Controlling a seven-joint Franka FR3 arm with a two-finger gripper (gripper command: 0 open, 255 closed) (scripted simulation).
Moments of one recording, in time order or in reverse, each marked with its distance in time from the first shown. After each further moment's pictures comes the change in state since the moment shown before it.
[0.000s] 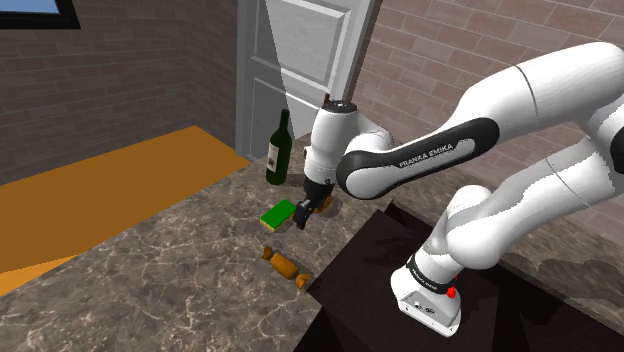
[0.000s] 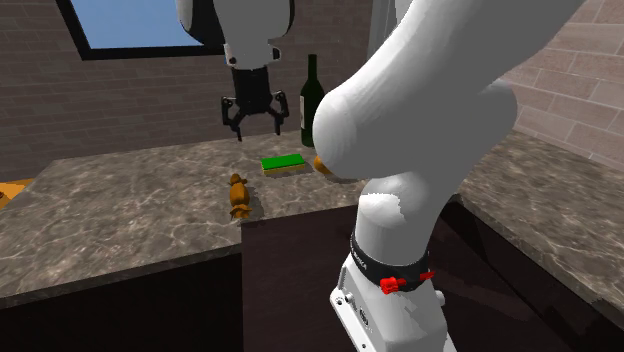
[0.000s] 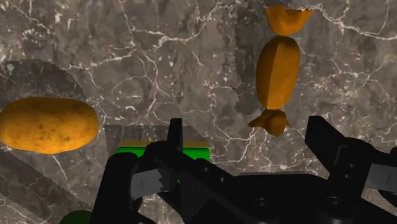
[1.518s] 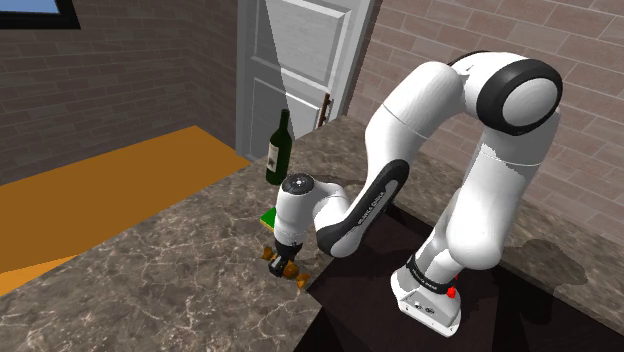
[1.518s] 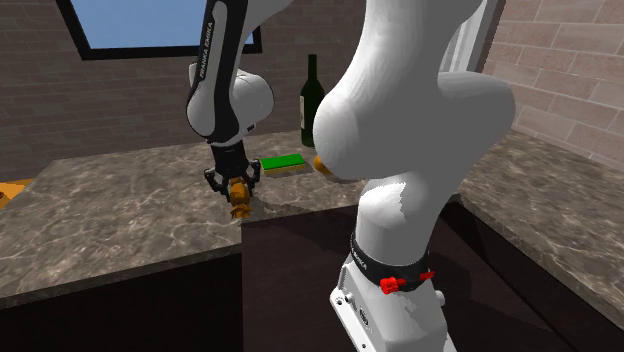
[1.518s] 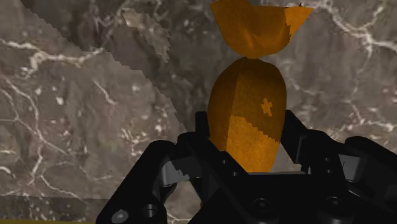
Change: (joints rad) arm 0.026 0.593 0.070 0.079 -0.441 0.434 0.466
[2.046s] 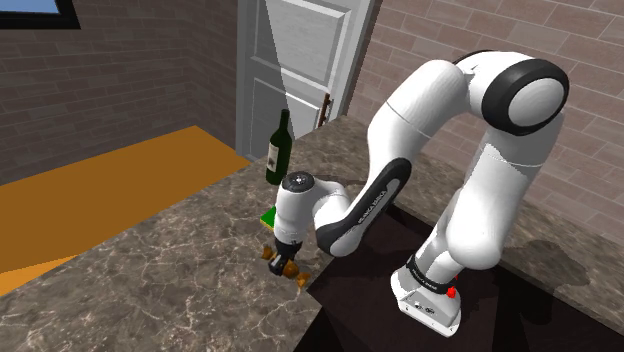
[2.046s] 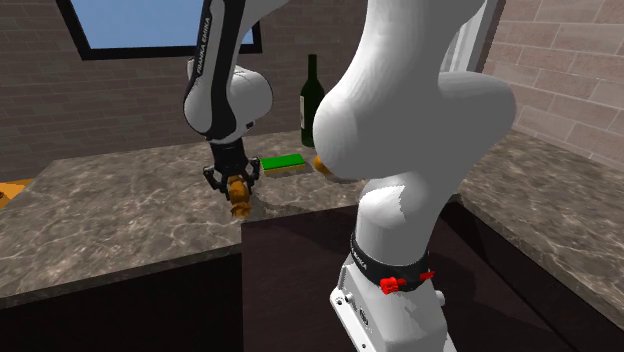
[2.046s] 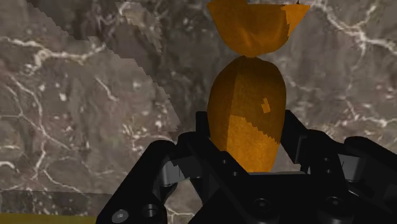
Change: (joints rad) arm -0.008 -0.019 0.015 0.000 0.025 -0.017 -0.018
